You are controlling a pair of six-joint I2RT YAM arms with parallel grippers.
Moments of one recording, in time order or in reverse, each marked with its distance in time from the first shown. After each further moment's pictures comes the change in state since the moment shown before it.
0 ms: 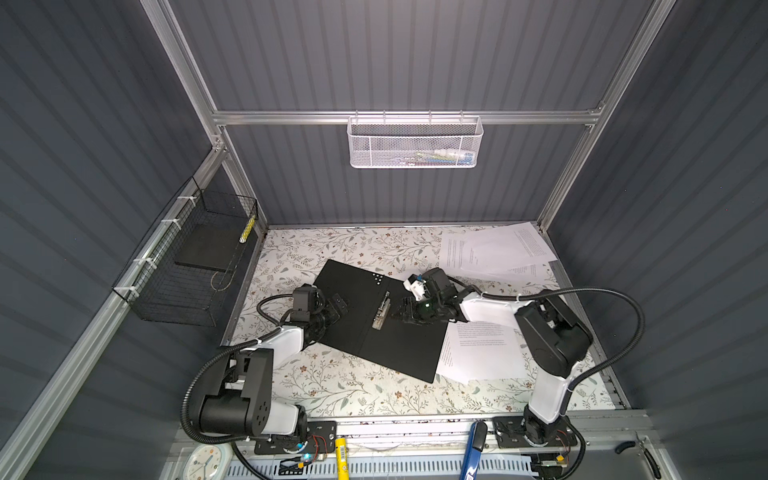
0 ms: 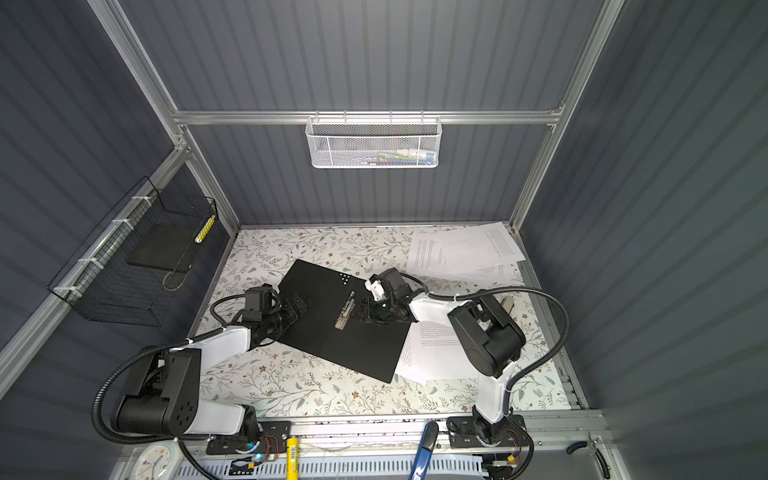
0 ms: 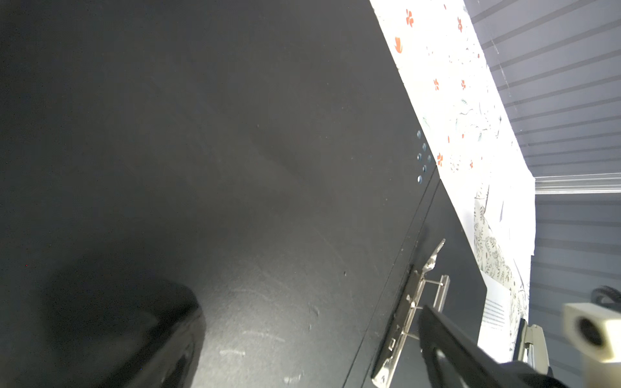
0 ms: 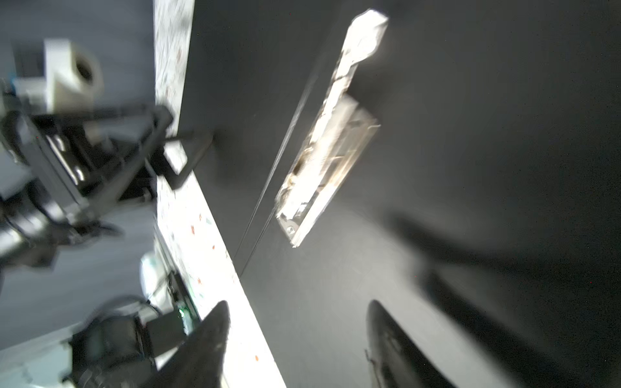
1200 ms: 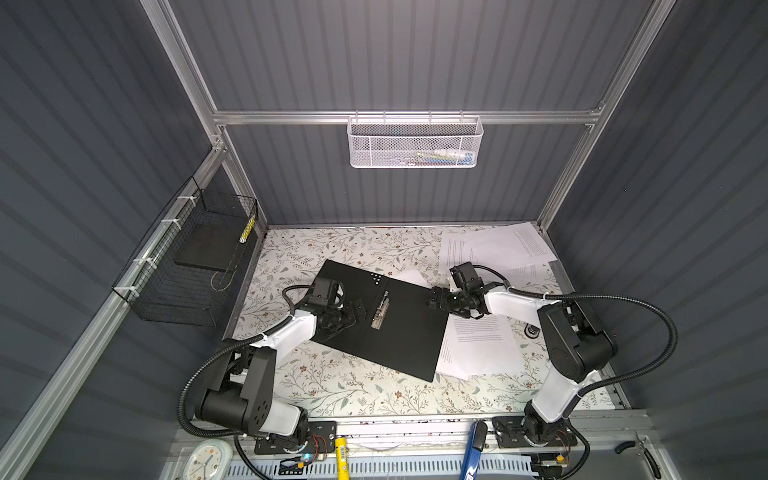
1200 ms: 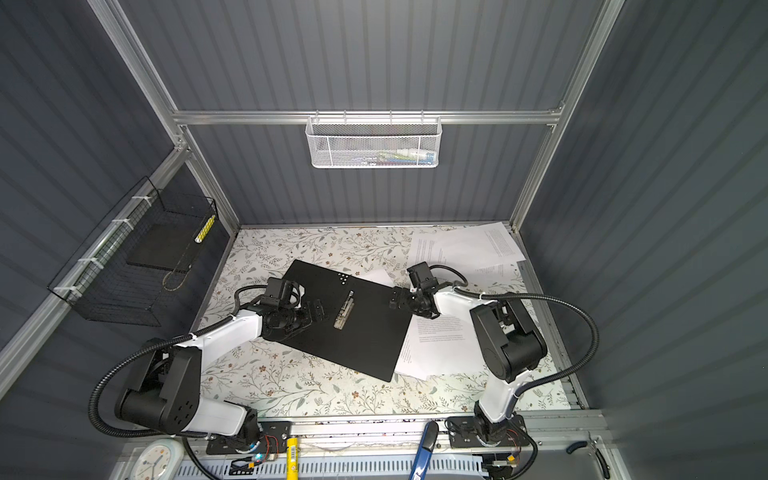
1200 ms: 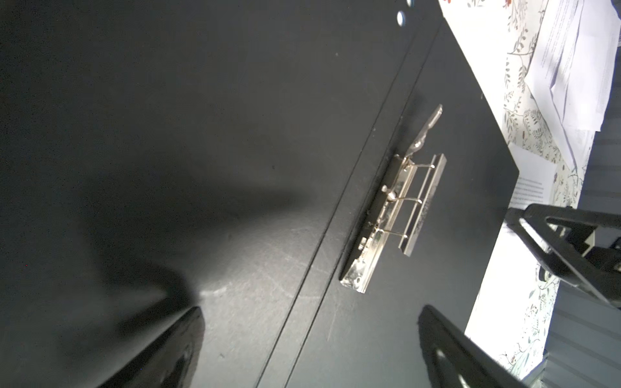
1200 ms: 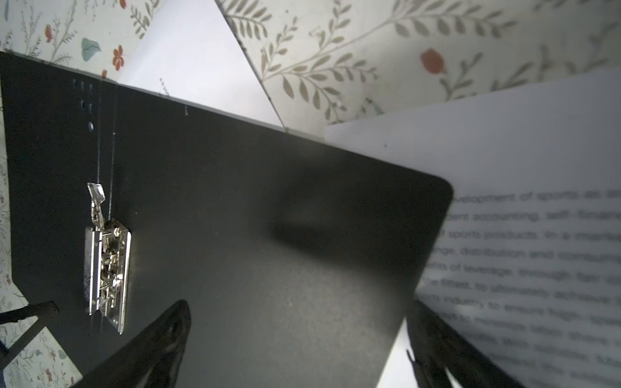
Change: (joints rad) left arm -0.178 0.039 0.204 -0.383 0.039 0.144; right arm -0.161 -0.022 -0.019 -0.151 0.328 -0.050
